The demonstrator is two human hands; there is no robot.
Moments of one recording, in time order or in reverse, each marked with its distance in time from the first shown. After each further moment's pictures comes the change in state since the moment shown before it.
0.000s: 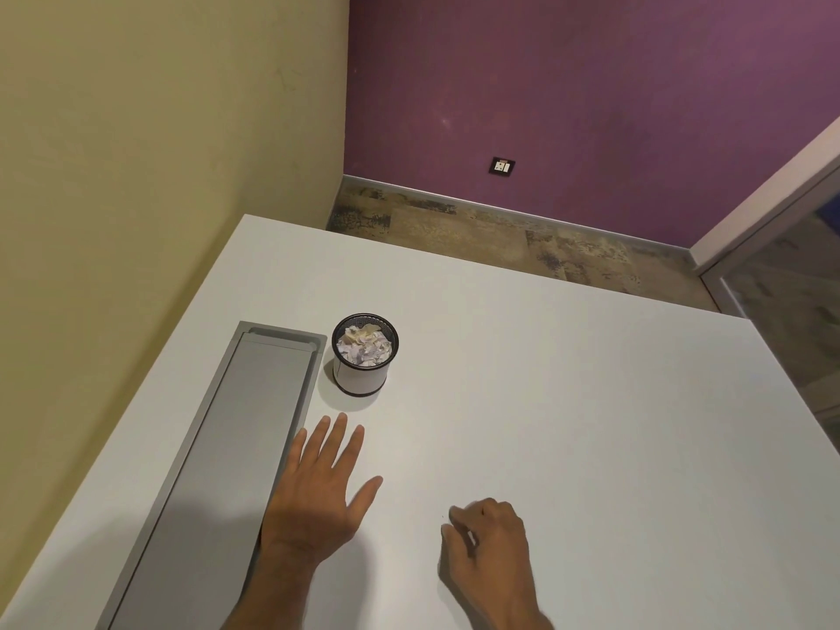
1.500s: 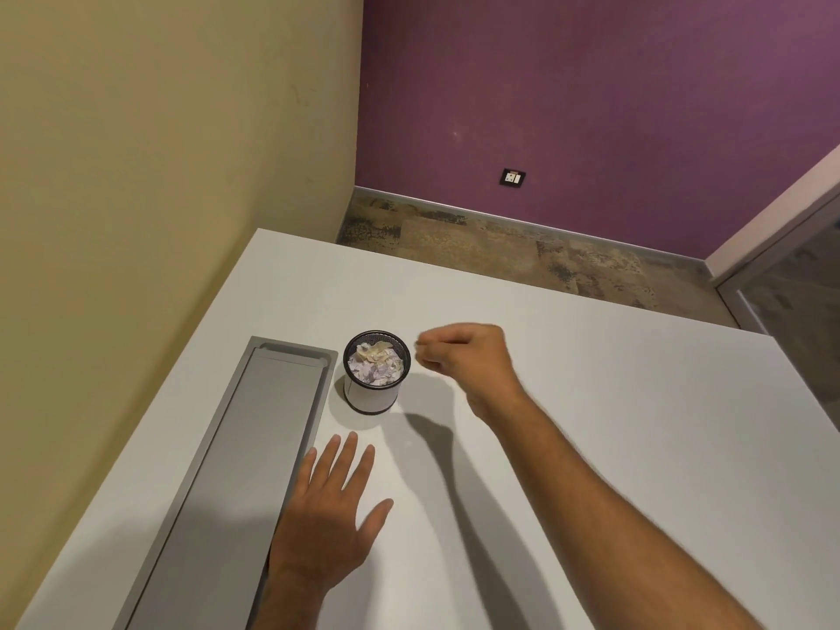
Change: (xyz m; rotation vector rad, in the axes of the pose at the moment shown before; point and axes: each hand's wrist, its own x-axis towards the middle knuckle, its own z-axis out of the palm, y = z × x) left_hand 0.005 0.001 -0.008 -0.029 -0.184 -0.070; right_hand 0.196 -0.129 -0.072 0.987 -0.126 0.206
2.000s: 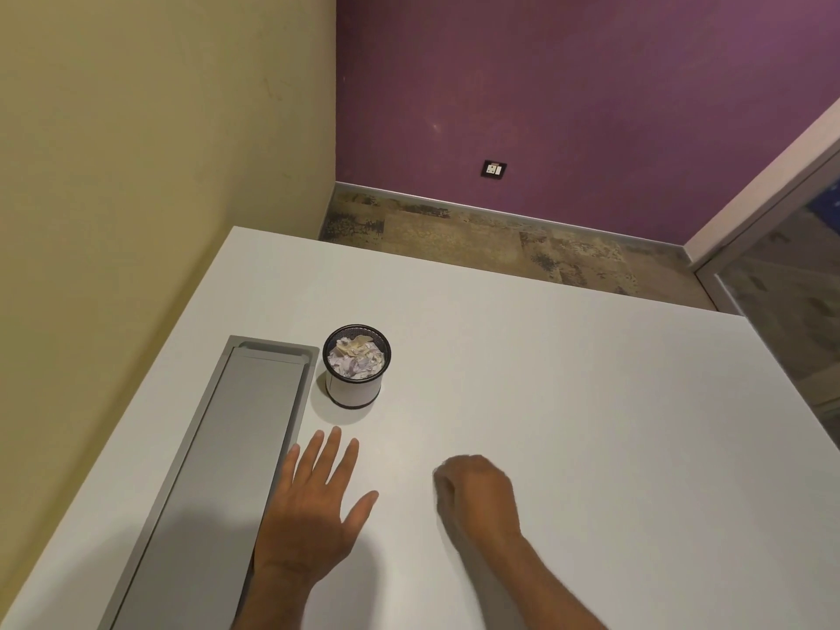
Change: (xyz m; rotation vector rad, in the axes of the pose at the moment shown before) left_hand -0.002 -0.002 0.005 0.007 0.028 0.031; right_hand -0.089 0.153 -0.062 -1.196 0.054 -0.339
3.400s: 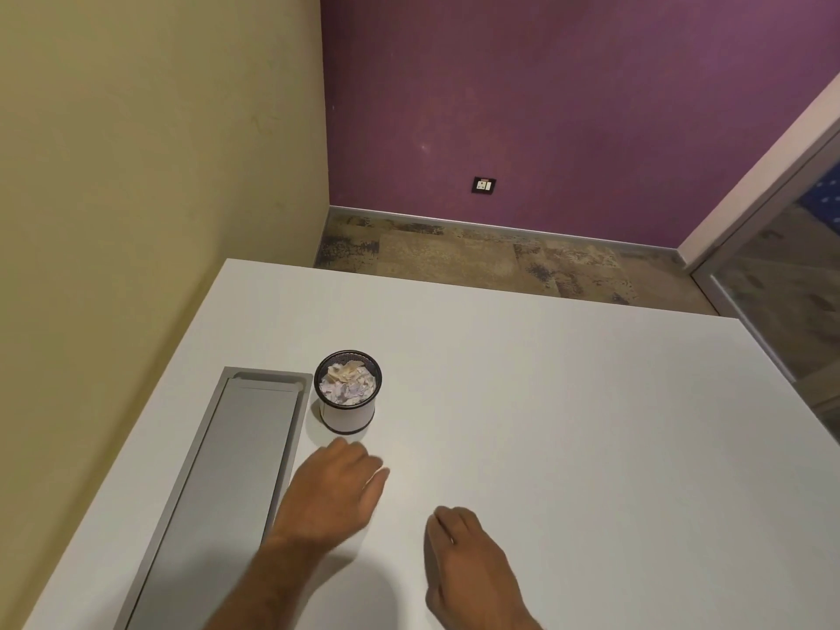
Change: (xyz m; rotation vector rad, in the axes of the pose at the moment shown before) left_hand 0.069 0.021 -0.050 -0.092 0.207 0.317; right_hand -0.046 -0.019 -0.008 -0.145 -0.173 -0.192
